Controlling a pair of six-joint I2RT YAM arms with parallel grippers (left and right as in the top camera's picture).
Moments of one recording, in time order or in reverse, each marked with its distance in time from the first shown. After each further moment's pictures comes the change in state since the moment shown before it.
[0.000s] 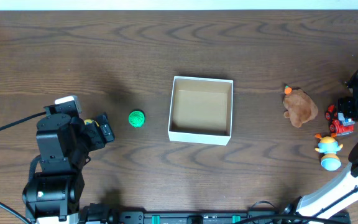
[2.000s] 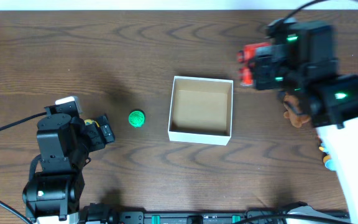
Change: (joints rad) left arm 0.000 0.003 0.000 -0.013 0.000 0.000; right arm 0.976 -0.671 0.072 0.018 0.067 0.803
